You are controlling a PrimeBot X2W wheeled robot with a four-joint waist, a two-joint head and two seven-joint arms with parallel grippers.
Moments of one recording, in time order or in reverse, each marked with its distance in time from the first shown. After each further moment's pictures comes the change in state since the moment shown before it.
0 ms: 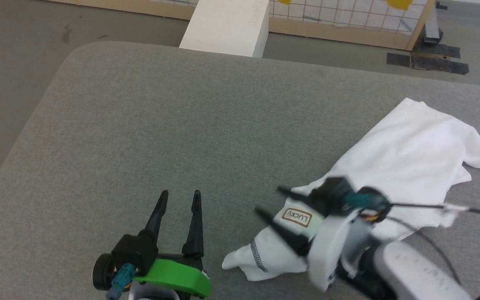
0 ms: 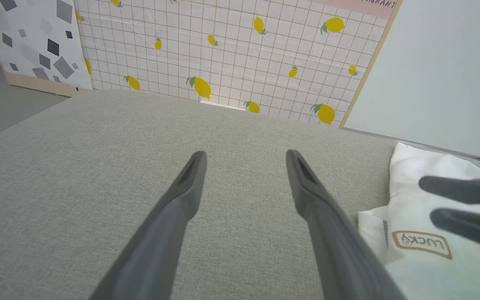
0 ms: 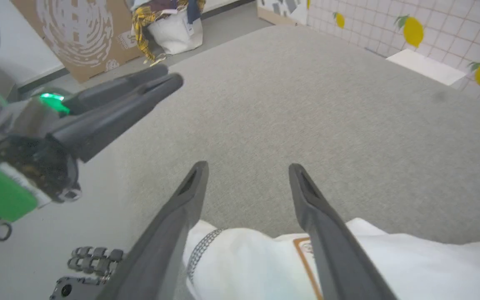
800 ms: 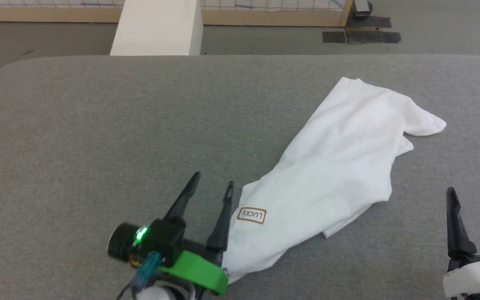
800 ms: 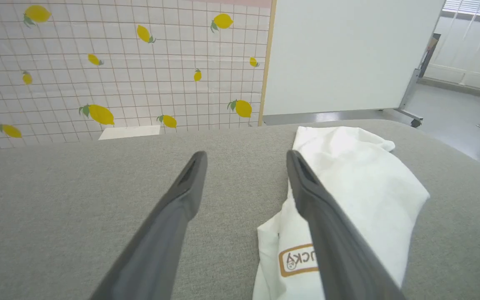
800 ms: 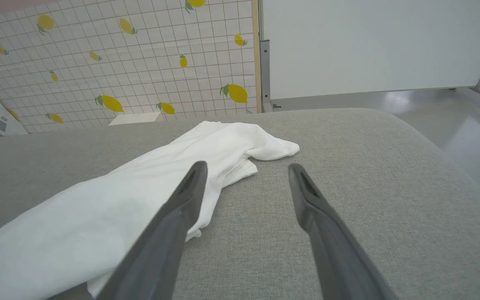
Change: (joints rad) left arm -0.034 0.033 -0.081 -0.109 0.113 -0.075 0.075; right arm 0.495 0.246 -0.908 -0.288 -0.332 0.000 -0.213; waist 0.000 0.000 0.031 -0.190
